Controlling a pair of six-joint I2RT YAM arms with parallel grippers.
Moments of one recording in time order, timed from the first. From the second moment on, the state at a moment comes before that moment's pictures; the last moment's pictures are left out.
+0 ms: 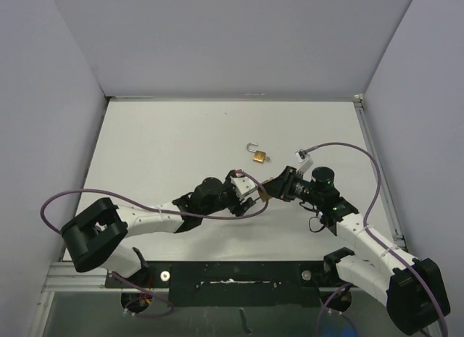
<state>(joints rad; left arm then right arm) -0.97 1.44 0.62 0.51 0.09 0.11 0.39 0.95 0.43 0.17 -0.52 0.80</state>
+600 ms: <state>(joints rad) -1.20 1.73 0.56 1.09 -0.74 0.40 0.39 0.91 0.43 0.19 -0.55 0.86</state>
